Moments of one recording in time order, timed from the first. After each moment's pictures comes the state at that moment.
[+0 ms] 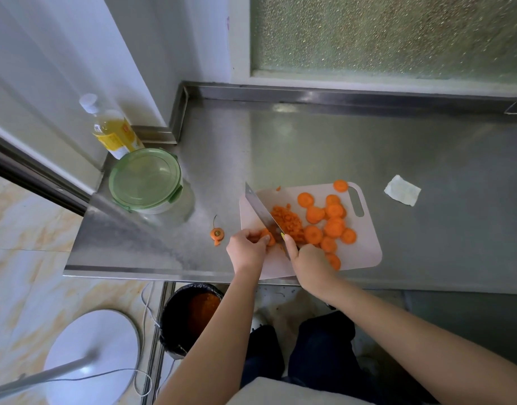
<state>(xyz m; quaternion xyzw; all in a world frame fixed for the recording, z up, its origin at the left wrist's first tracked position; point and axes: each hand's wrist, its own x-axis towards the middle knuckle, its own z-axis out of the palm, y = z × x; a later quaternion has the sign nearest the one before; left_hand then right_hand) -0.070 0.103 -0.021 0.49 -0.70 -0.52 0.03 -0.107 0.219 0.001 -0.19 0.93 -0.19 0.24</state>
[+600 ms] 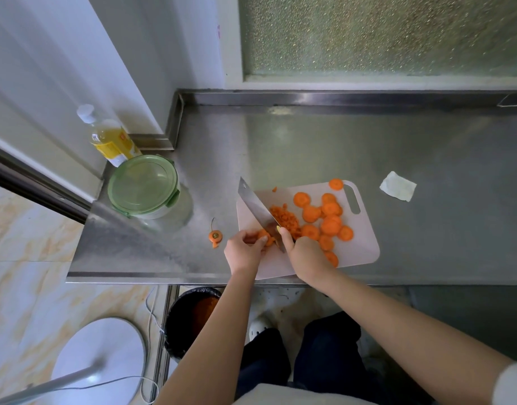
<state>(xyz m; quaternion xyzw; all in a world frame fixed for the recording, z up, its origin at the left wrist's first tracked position) -0.066 0.103 -0.017 0.47 -0.72 -0.51 0.03 -0.116 0.213 -0.007 -0.16 0.93 -0.24 0.25</state>
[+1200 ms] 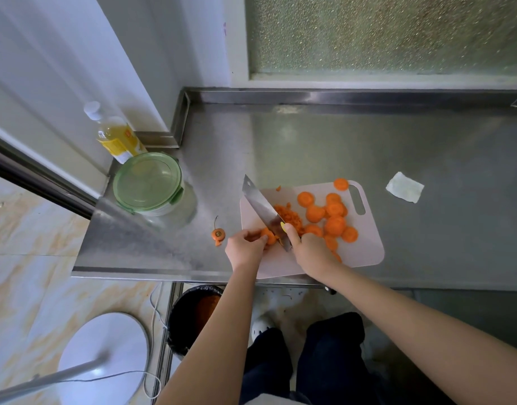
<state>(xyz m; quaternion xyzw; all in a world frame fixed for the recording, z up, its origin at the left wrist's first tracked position) -0.070 0.102 -0.015 0.52 -0.66 -0.55 0.02 -0.127 0.216 0.006 -0.15 0.91 -0.24 0.30</state>
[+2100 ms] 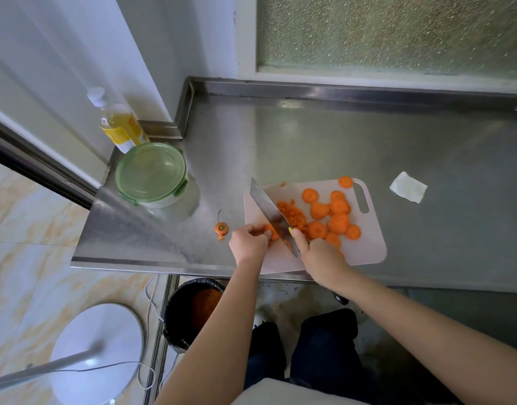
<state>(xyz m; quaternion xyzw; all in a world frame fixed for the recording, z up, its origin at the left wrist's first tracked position) -0.070 0.099 -0.016 0.52 -0.65 -0.56 0.01 -0.112 0.224 0.021 -0.11 0.91 -0.20 0.35</state>
